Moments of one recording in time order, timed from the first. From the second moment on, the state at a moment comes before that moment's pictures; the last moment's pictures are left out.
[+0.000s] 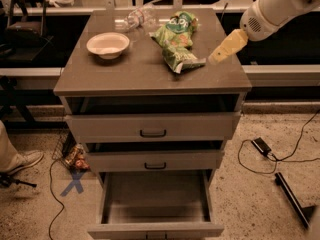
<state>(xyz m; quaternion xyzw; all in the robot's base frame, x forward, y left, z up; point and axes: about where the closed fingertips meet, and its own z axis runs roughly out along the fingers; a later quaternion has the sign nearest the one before) 0.681 -0.218 0.919 -0.36 0.88 0.05 0.30</state>
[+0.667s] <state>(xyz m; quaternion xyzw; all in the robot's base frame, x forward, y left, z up) 0.751 -0.158 0.900 -0.35 0.88 0.08 0.30</state>
